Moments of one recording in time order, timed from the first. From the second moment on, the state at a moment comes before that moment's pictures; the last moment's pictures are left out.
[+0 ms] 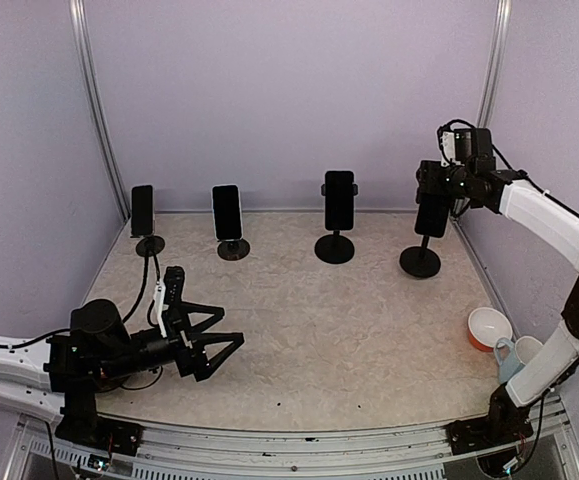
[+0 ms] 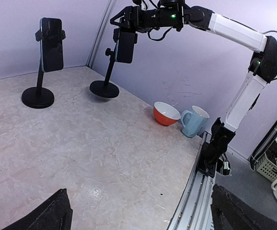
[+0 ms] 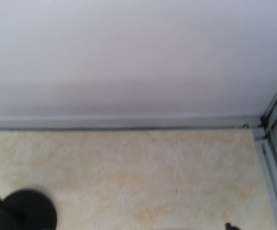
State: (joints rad) left arm -1.19 0.81 0.33 0.43 -0.11 -0.39; right arm 0.25 1.53 1.40 -0.28 0.20 0.12
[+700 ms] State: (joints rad) left arm -1.19 0.78 0.33 0.43 -0.11 -0.40; right arm 0.15 1.80 1.65 -0.24 0.17 0.07
